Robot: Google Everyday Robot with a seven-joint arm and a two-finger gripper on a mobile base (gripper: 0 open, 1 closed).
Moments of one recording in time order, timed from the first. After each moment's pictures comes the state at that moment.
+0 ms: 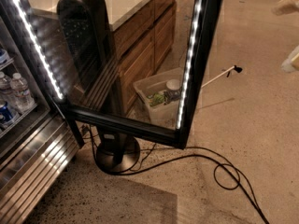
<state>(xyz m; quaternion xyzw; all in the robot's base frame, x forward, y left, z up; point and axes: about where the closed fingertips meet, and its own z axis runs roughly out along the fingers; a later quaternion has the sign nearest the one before) 0.531 -0.281 1.006 -0.61 0.73 0.10 0.30</state>
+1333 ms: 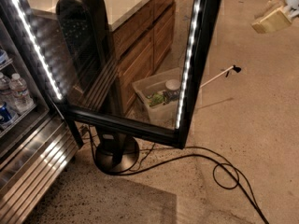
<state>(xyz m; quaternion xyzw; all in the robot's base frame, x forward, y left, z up) 0.610 -0.275 1.016 -0.48 0.78 -0.01 0.39</state>
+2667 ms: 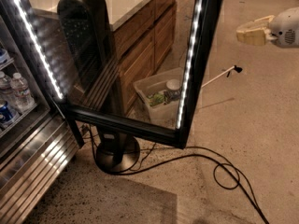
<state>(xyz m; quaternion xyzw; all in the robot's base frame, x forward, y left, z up) 0.660 -0.271 0.960 -0.38 0.74 0.16 0.52</state>
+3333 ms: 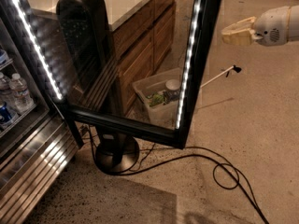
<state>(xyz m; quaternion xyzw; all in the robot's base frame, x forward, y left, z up) 0.680 -0.239 0.947 -0.44 0.71 0.22 0.50</state>
